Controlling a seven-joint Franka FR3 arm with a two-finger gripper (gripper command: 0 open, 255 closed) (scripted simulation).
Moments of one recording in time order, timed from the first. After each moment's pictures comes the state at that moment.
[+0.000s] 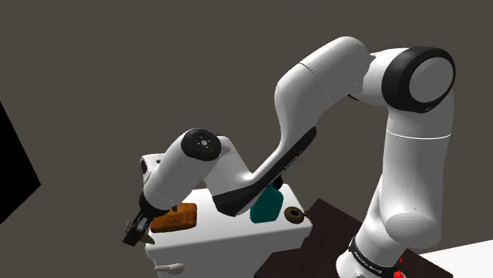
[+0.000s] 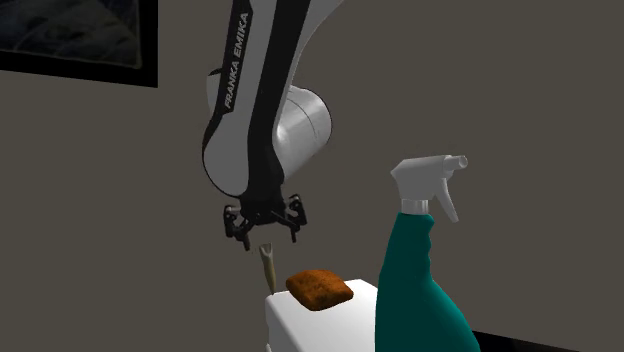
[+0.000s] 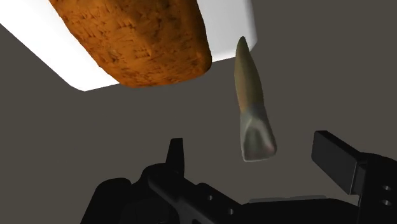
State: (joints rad) arm 0.21 0.27 0.57 -2.11 -0.96 2.75 0.87
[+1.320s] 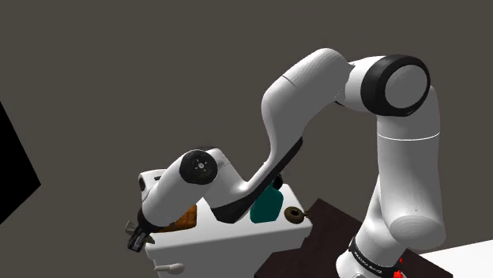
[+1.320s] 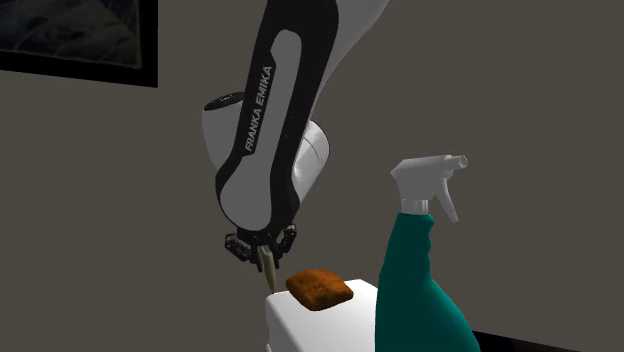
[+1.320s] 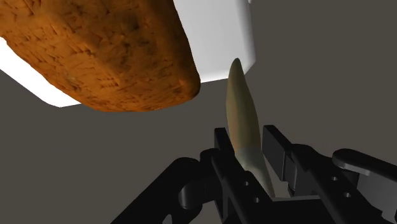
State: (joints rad) arm 0.29 0.36 0.49 -2.07 -1.15 2.78 1.03
